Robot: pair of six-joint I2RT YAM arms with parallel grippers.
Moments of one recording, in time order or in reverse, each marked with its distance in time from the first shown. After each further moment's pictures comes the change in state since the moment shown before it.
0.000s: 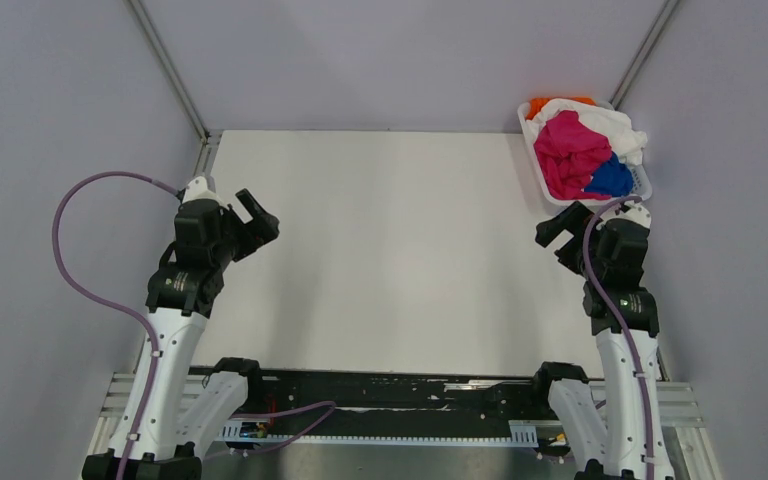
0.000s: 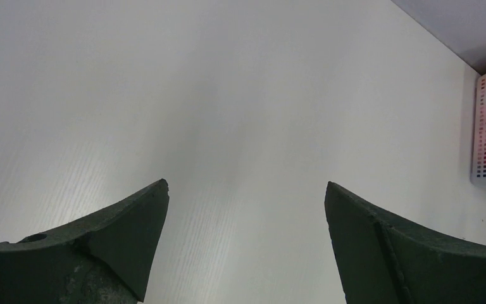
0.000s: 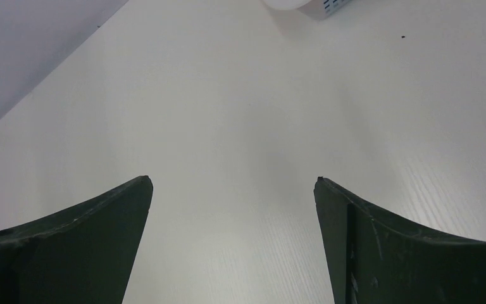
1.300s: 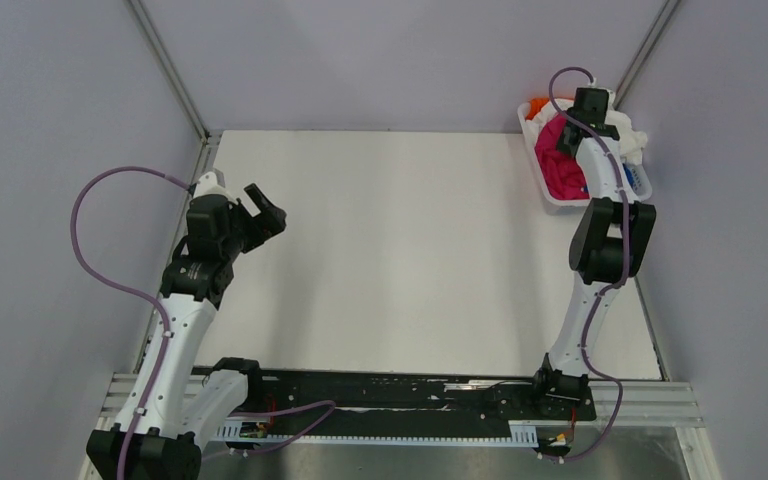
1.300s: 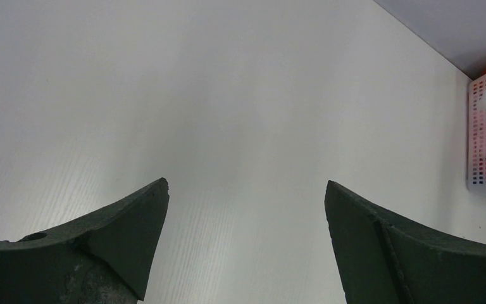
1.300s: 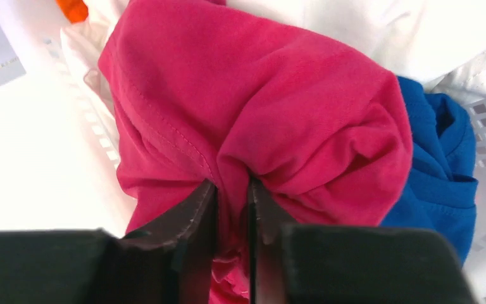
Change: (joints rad) left arm 0.000 0.066 -0.085 0.184 0.032 0.000; right arm -0.029 1.433 1.137 0.073 0.286 -0.342
